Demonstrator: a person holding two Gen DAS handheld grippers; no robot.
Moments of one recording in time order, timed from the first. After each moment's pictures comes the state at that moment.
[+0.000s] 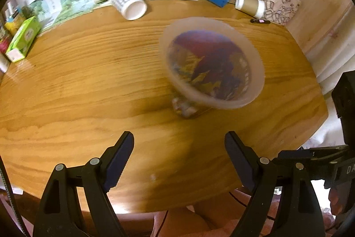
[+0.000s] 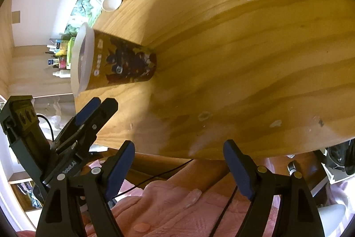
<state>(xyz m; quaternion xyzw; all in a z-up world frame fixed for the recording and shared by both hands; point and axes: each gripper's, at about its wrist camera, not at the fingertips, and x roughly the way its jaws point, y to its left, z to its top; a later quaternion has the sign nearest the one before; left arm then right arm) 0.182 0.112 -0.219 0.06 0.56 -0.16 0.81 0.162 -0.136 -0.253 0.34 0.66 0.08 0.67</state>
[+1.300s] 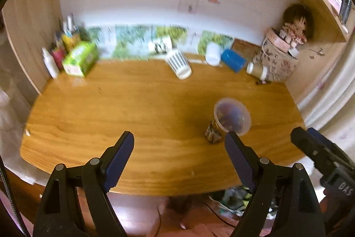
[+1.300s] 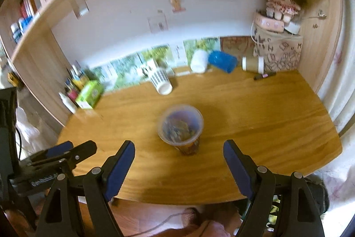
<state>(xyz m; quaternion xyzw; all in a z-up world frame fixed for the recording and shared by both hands) 0.133 0.206 -0.076 0.00 0.44 -0.11 0.89 0.116 -0.016 -0.065 0.15 0.38 -0.03 0.91</state>
